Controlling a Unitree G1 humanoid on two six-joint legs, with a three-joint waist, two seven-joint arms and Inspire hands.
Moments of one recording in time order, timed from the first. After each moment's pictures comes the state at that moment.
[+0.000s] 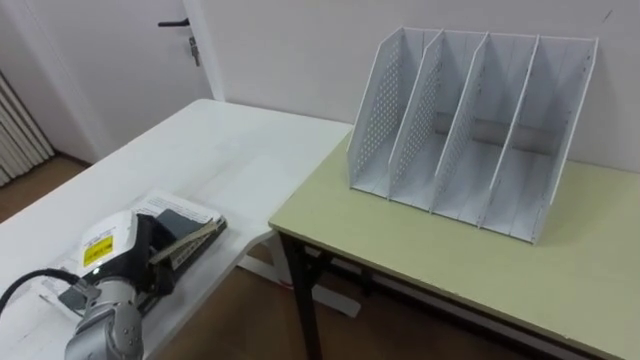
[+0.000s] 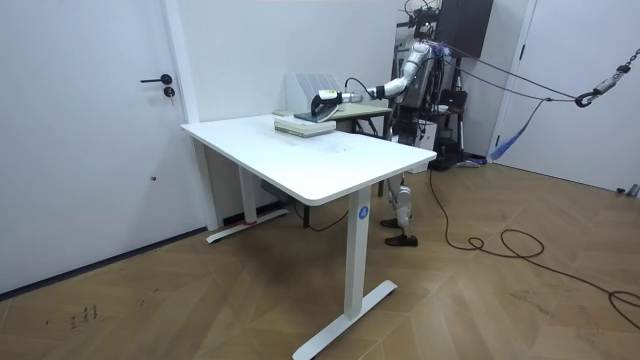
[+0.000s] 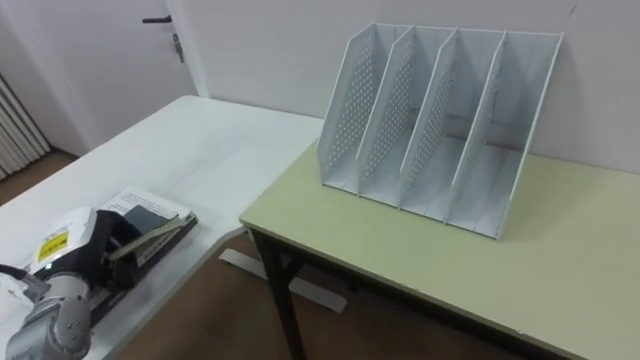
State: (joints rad) left arm -0.25 0.32 0.00 0.57 0.80 0.20 0.19; right arm 0.06 -0.27 0.06 1.32 -0.28 0.22 0.07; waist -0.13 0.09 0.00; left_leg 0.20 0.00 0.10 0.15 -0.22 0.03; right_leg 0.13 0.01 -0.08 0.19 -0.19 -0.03
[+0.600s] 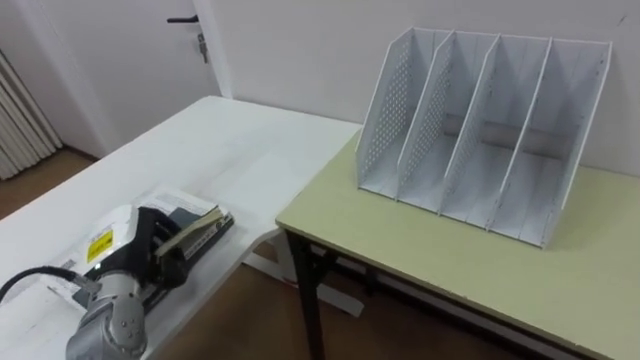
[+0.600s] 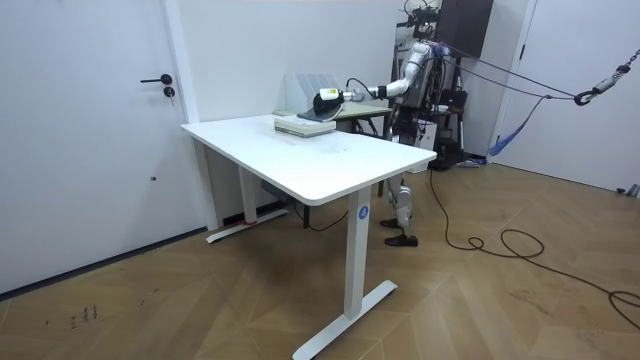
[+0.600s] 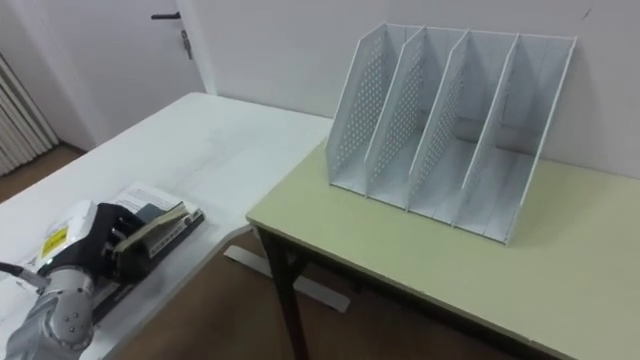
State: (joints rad) left arm -0.20 0.31 -0.01 0.35 0.65 0.21 0.10; right arm 0.00 -0.27 0.06 1.31 -0.25 0.20 0.04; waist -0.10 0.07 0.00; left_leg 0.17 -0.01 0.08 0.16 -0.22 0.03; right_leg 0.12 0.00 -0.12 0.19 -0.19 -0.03
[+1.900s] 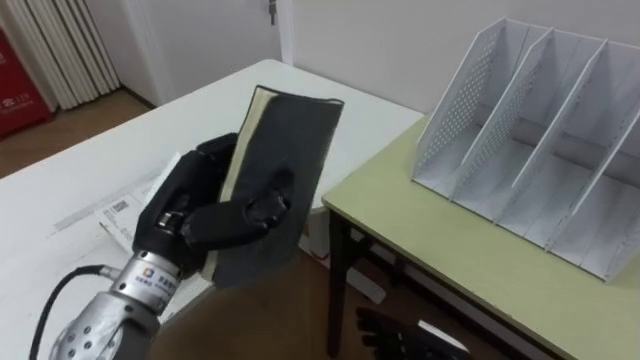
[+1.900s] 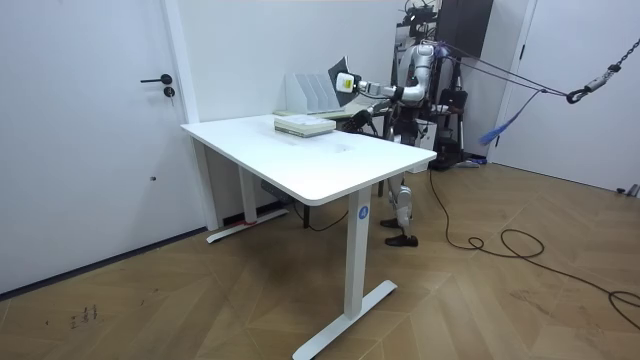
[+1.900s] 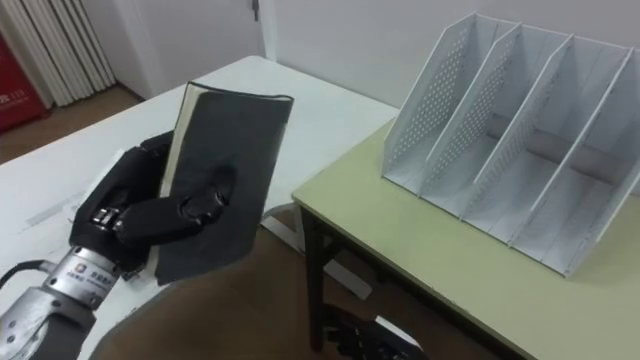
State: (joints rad) left arm 0.02 0.31 0.00 -0.16 -0.56 0.04 -0.36; right arm 0.08 -0.31 0.17 0.34 0.12 0.02 0.61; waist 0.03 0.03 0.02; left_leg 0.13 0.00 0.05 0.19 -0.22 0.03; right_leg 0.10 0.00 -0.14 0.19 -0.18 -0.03
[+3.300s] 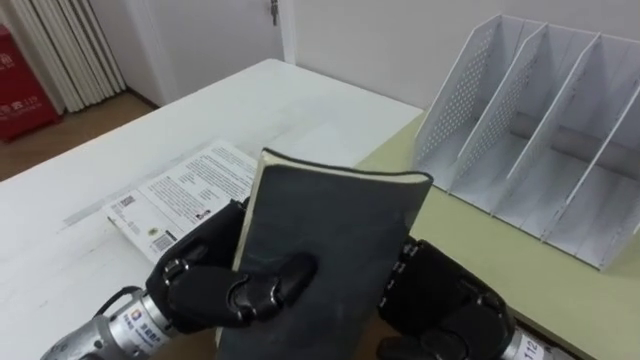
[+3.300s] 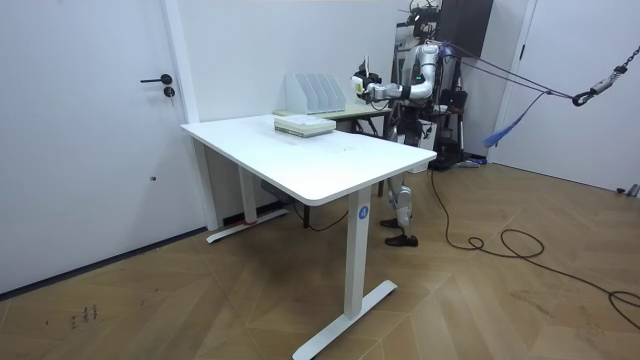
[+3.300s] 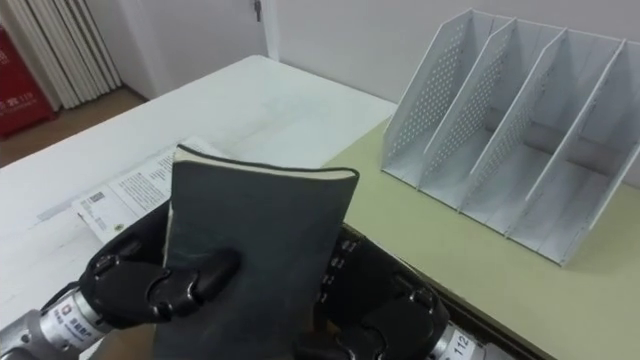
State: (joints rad) left arm 0.03 0.42 -0.01 -0.09 -0.83 0.20 -0.84; right arm 0.09 -0.39 0.13 0.02 0.98 0.22 0.91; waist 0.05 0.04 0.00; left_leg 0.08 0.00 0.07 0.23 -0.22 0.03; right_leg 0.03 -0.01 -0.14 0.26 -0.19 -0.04
